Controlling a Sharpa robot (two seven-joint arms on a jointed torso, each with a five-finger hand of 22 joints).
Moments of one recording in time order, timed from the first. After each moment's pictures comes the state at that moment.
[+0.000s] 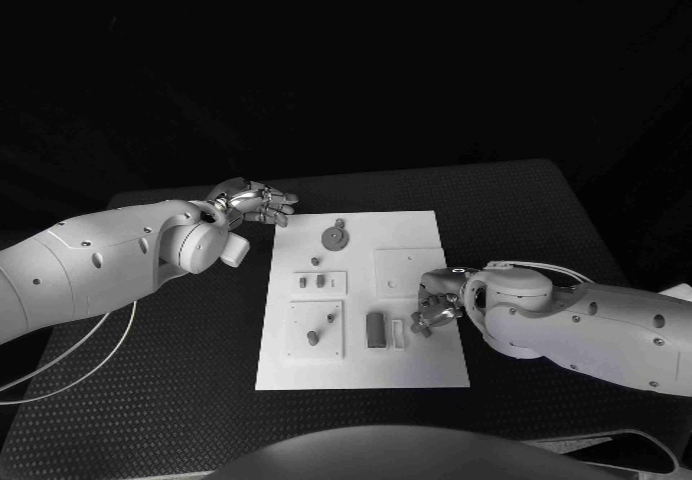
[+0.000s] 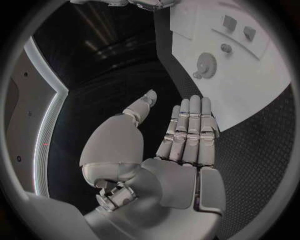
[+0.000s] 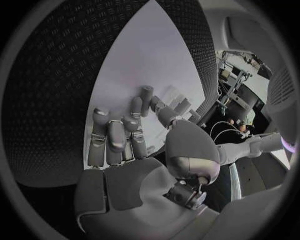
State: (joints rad) left arm 1.24 -0.75 -0.17 1.18 -0.23 -0.20 0.12; left_hand 1.03 -0.12 0.46 -0.20 0.05 0.83 0.19 0.31 0.47 1.13 0.14 0.07 0.26 0.95 0.09 0.52 0.60 0.01 0.93 -0.01 0.07 0.99; right arm 1.13 -0.81 -0.23 1.60 -1.48 -0.02 -0.44; right_hand 0.89 -0.07 0.61 -0.30 0.05 1.12 0.06 0.28 0.83 1.07 -0.04 1.29 1.03 1.19 -0.12 1.58 0.96 0.25 1.08 -0.02 1.00 1.31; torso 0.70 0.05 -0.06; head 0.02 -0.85
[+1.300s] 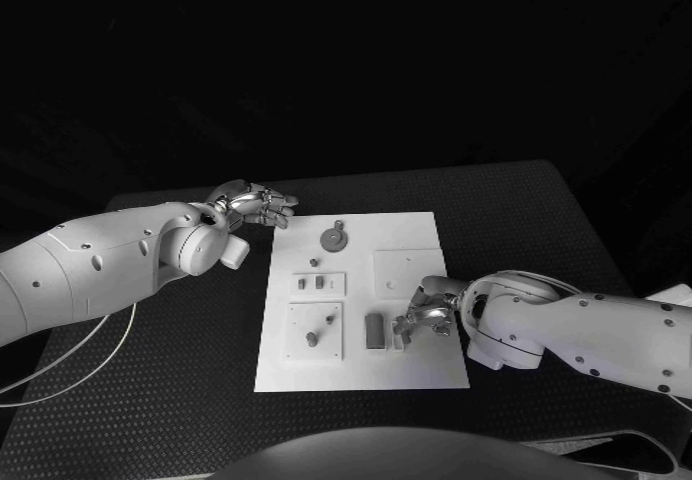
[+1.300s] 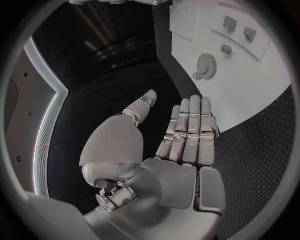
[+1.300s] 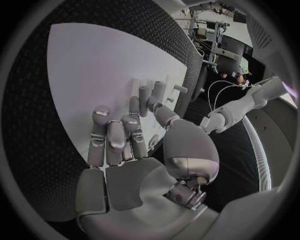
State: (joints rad) left arm 1.24 -0.74 -0.17 1.18 -0.24 -0.20 0.12; left_hand 1.03 -0.12 0.46 -0.20 0.05 0.83 0.19 0.32 0.47 1.13 0.14 0.07 0.26 0.95 0.09 0.51 0.60 0.01 0.93 -0.01 0.07 0.99; right arm 1.15 -0.82 -0.25 1.68 -1.04 -0.19 -0.51; right_hand 0.92 -0.04 0.60 -0.29 0.04 1.12 0.06 0.26 0.66 1.07 -0.04 1.29 1.03 1.20 -0.13 1.58 0.95 0.25 1.09 -0.02 1.00 1.31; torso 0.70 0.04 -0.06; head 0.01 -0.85
